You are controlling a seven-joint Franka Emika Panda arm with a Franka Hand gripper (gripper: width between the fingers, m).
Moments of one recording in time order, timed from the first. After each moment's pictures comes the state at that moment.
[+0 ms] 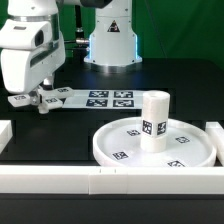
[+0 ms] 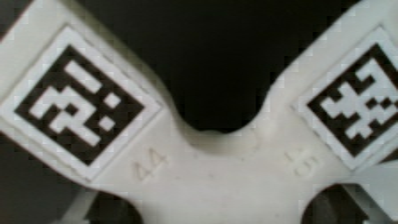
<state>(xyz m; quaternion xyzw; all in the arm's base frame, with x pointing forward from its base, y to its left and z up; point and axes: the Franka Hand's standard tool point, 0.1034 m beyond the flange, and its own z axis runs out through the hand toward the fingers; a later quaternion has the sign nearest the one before) 0.407 -0.162 0.043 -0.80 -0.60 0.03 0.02</state>
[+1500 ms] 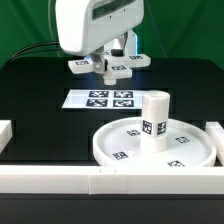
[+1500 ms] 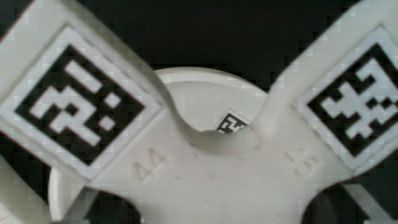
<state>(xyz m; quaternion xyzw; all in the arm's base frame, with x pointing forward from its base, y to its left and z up) 0.519 -0.033 0.130 -0.86 -0.50 0.03 0.04</state>
